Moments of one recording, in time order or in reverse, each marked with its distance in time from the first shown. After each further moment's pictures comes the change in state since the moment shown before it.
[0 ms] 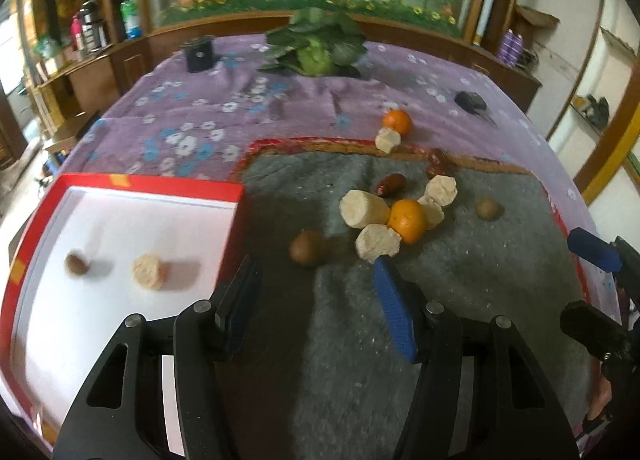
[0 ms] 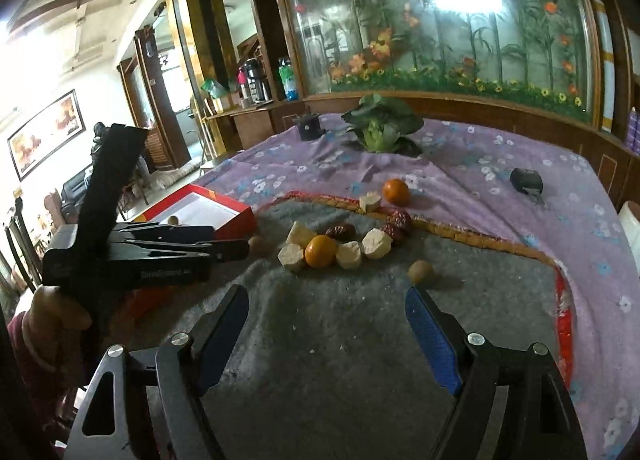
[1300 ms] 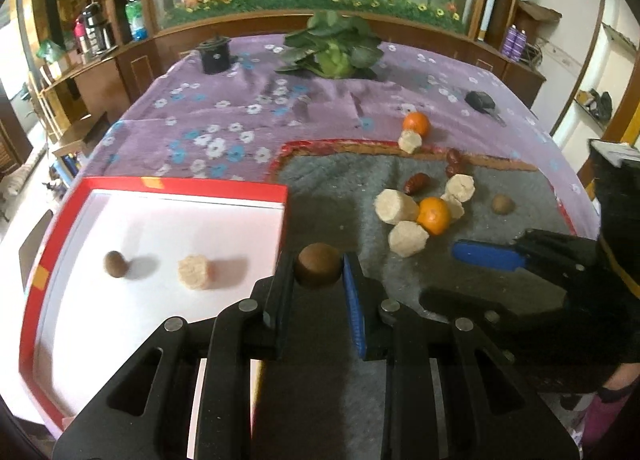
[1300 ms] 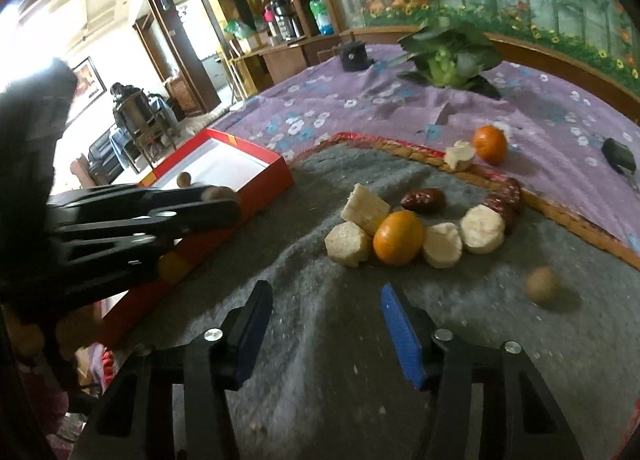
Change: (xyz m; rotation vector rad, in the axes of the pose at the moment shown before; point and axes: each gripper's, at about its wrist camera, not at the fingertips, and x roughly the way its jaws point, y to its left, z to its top) left arm -0.023 0.028 -0.001 0.004 0.007 0.037; right arm 0.105 0.037 0.019 -0.036 0.252 0.134
